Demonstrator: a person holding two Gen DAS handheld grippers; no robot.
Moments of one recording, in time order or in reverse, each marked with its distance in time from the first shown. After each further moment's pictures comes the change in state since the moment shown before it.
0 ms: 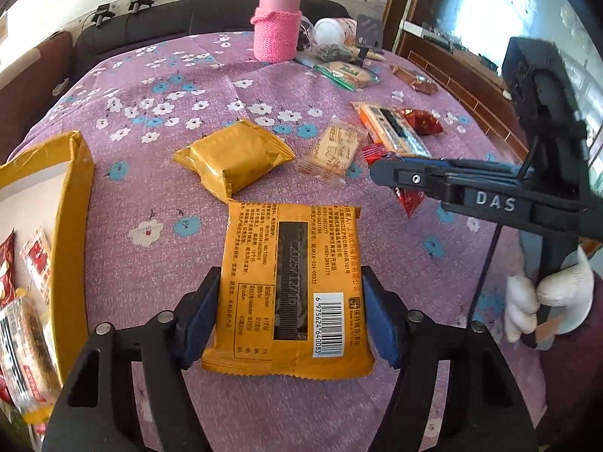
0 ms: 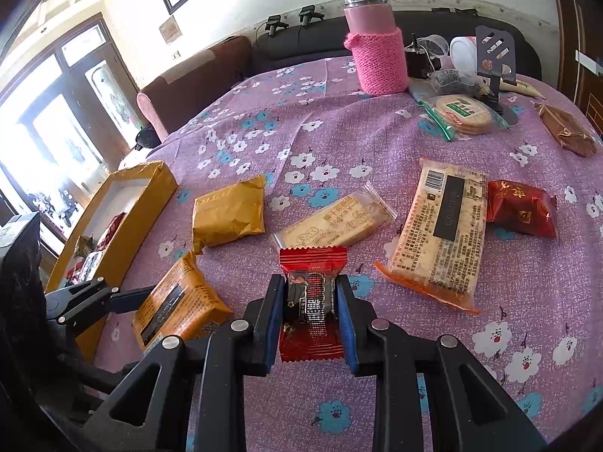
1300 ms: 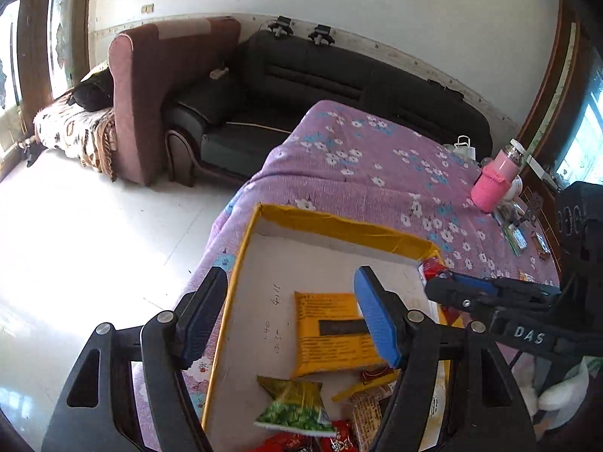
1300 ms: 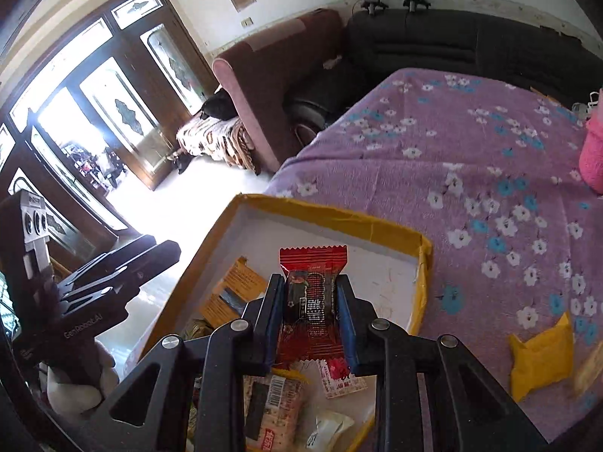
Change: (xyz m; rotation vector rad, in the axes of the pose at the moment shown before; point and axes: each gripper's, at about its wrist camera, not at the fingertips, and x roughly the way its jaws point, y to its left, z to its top) left arm -0.109 0.296 0.012 -0.414 -0.187 0.272; right arm 0.137 0.275 0.098 -0.143 0.151 0.177
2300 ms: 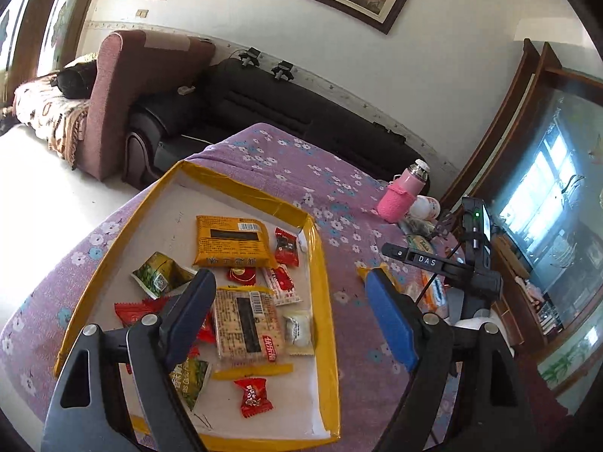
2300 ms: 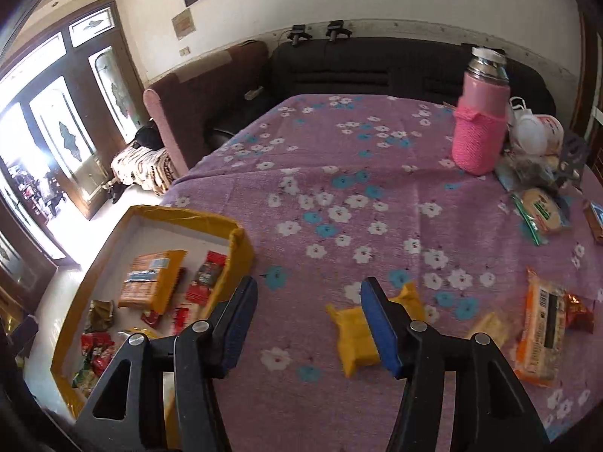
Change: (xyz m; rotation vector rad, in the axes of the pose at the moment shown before) left arm -0.114 -0.068 -0.098 -0.099 -0.181 -0.199; right arm -0.098 -0.125 -0.046 0.110 -0.133 -0.306
